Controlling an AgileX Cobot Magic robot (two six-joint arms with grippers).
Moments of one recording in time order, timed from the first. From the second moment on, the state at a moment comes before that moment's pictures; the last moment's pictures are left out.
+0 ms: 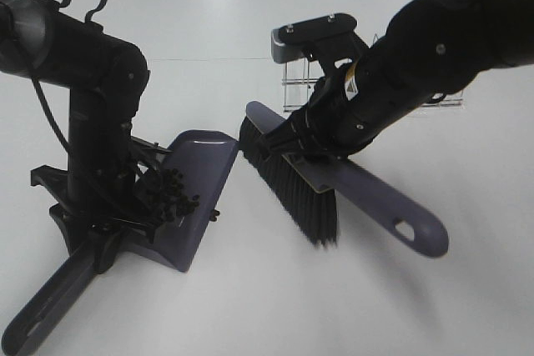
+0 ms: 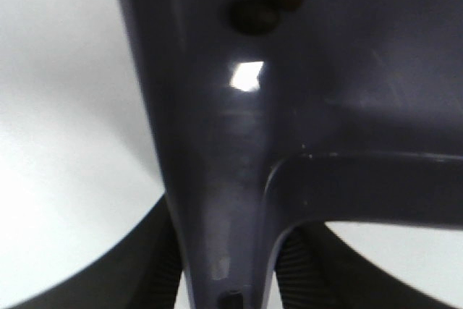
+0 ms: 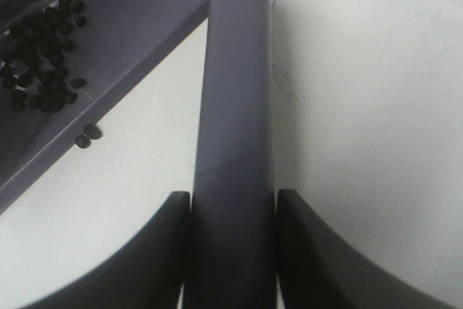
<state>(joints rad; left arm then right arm) -0.50 2.19 -1.31 0.01 1.19 -0.07 0.60 1.74 -0.97 -0.12 0.34 0.28</state>
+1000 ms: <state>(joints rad) -0.50 2.19 -1.31 0.00 1.19 -0.06 0.71 2.02 -1.25 0.02 0.11 0.30</state>
